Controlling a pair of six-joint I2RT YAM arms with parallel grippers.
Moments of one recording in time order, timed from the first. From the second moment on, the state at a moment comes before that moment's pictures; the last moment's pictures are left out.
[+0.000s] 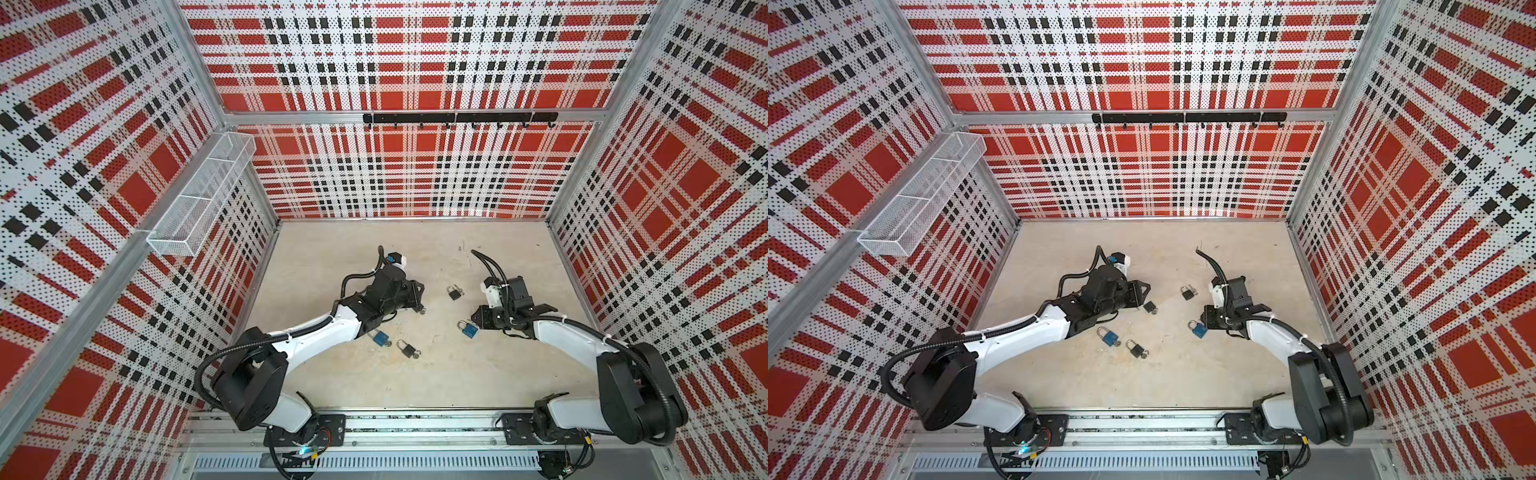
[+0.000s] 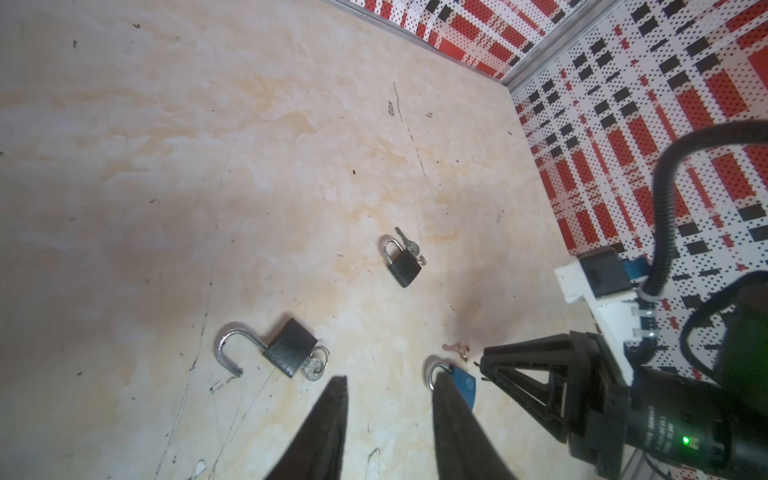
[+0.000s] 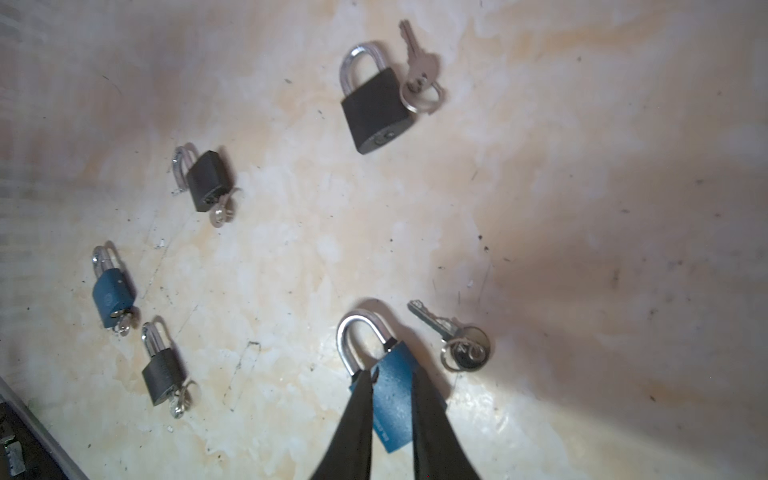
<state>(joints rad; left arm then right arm) -0.72 1.47 0.91 0.01 -0.02 -0.67 0.30 1.34 0.65 -0.28 -0.30 0.28</state>
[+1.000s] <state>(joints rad) -0.55 0.95 0.67 -0.28 -0.16 -0.67 0.70 1.77 1.06 -0.15 -0.07 0.21</state>
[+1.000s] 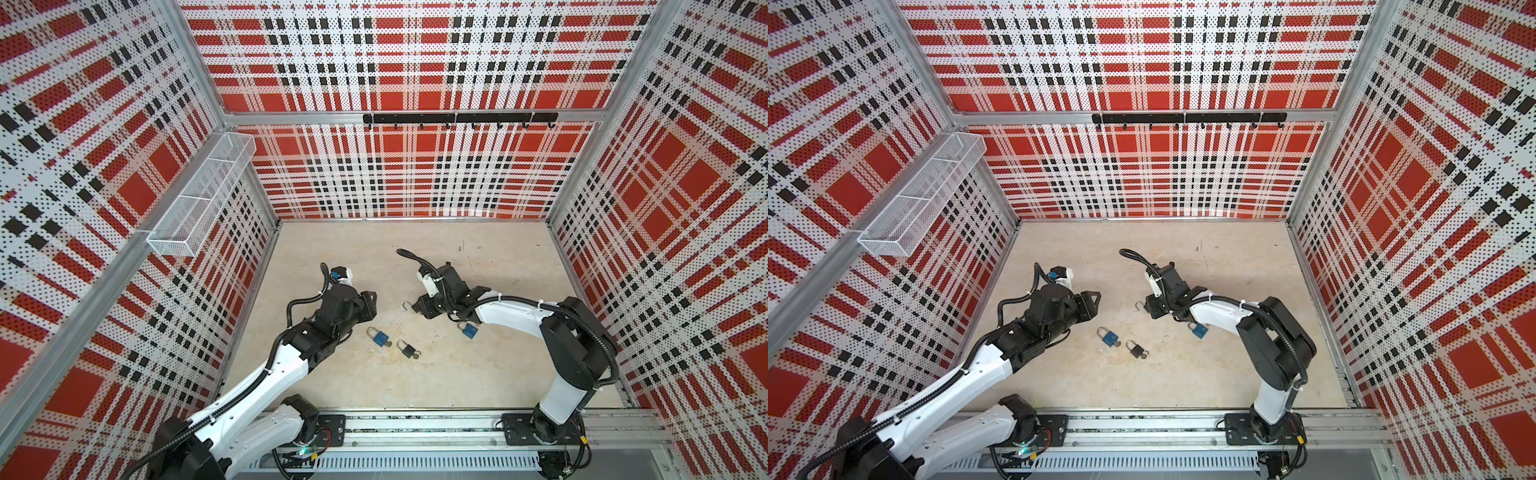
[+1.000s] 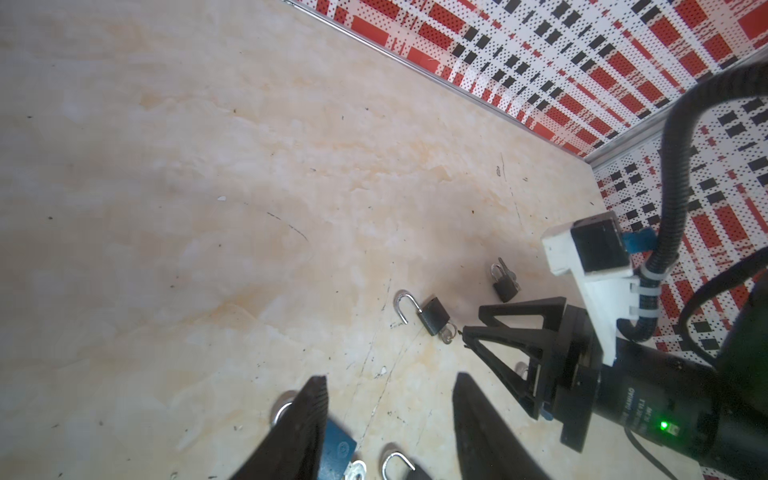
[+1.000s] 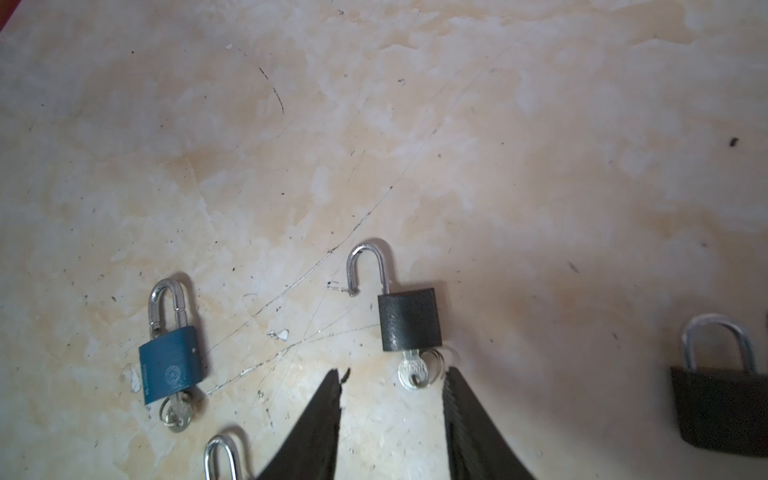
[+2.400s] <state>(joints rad) -0.39 0.86 0.60 -0.33 -0.04 -0.69 0.75 1.97 1.19 -0.21 0.06 0.14</state>
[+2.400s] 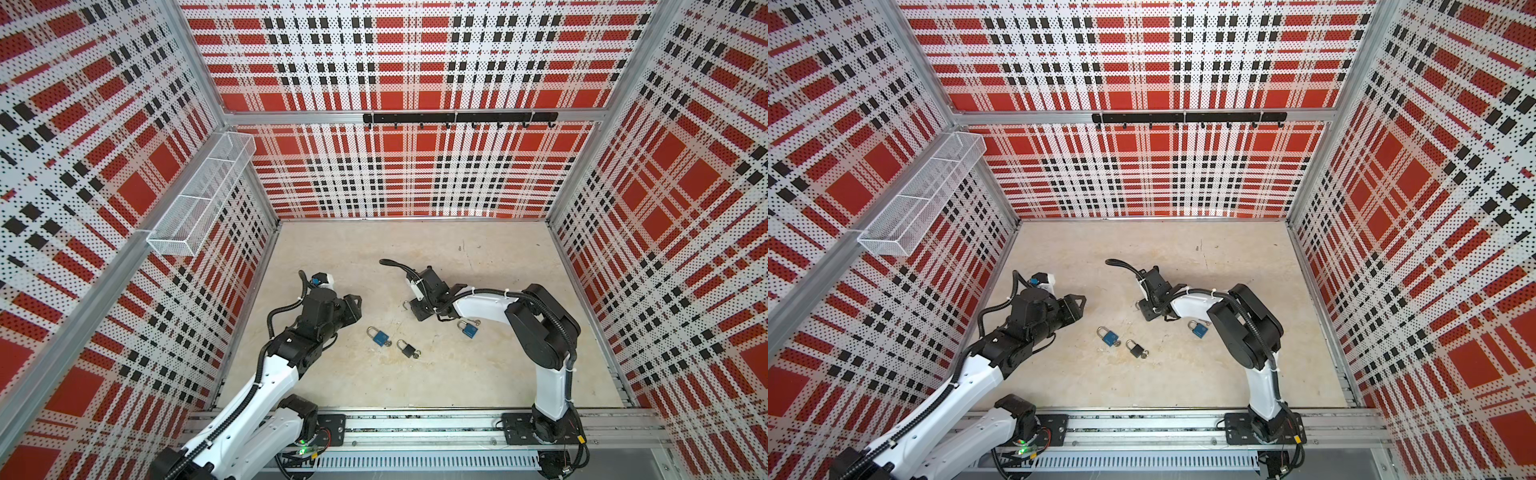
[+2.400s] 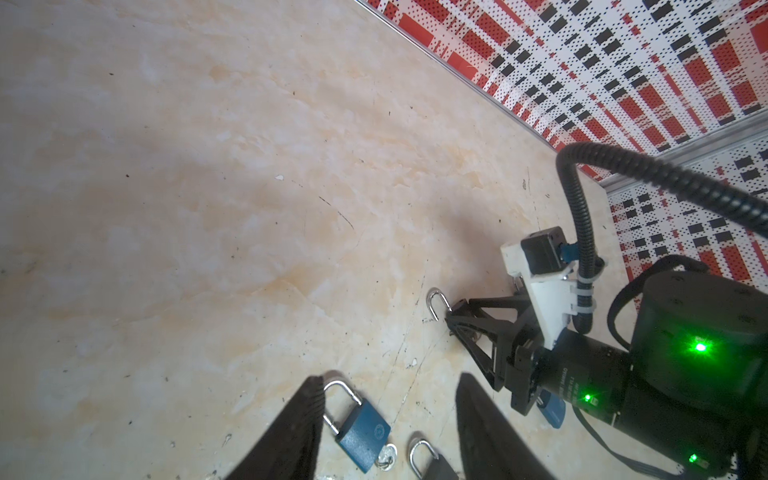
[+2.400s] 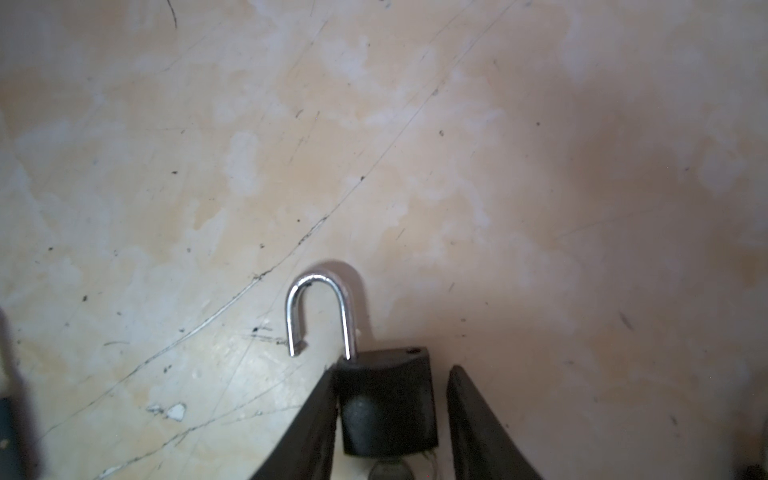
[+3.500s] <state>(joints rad) -0.40 0.94 0.64 -0.27 0.04 -0.68 0.75 1.70 1.13 -0.26 0.00 0.14</state>
